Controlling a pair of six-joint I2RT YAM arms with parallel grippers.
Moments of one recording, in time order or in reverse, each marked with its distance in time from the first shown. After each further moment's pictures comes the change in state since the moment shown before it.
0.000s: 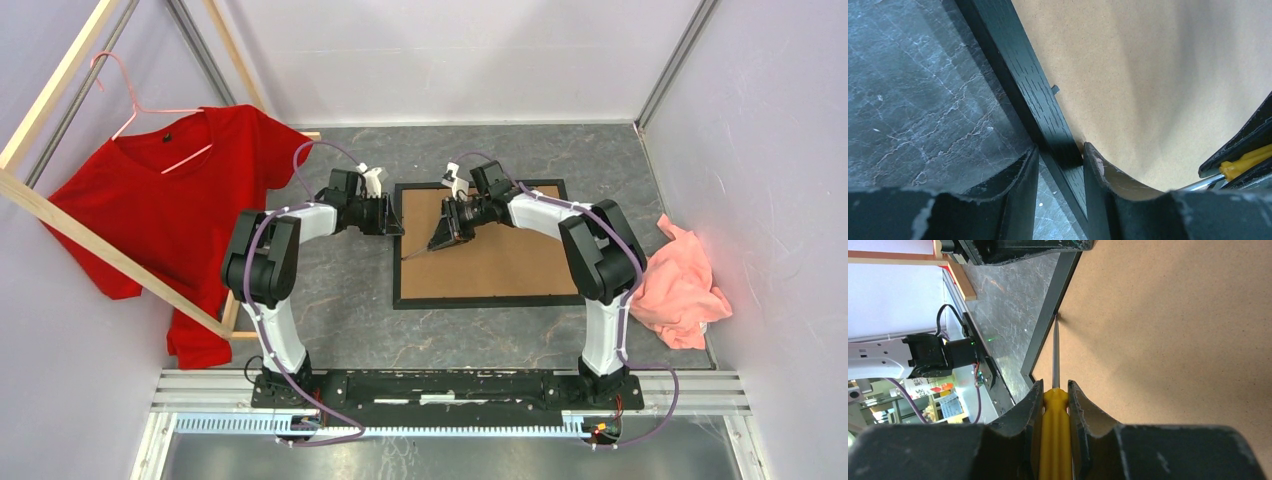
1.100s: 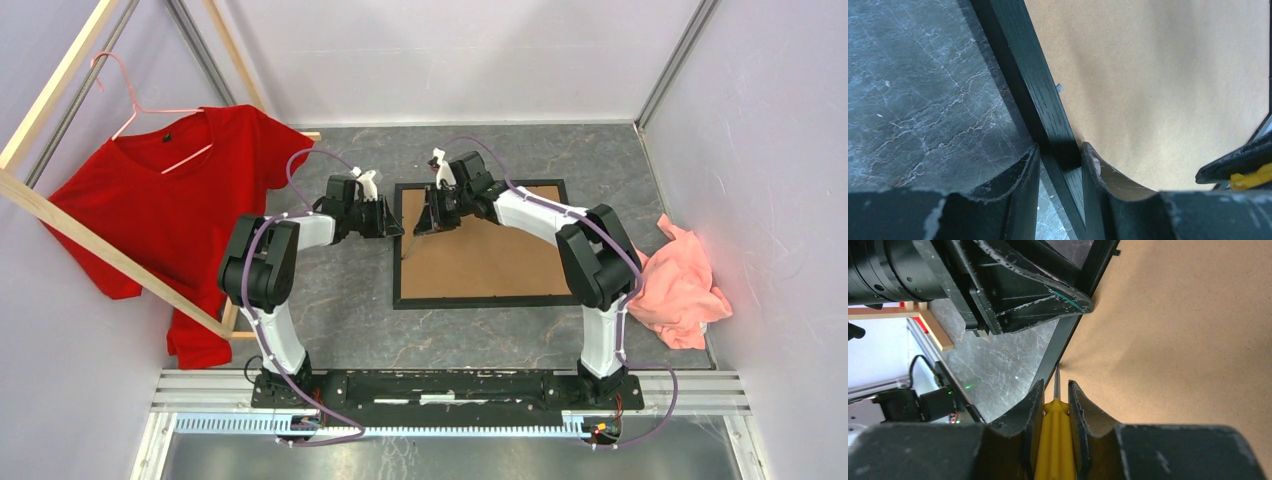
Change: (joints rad) left arm 0.000 -0.032 -0.110 0.174 -0.040 -0.105; right arm 0.088 -0.006 0.112 -0.003 0.271 0.089
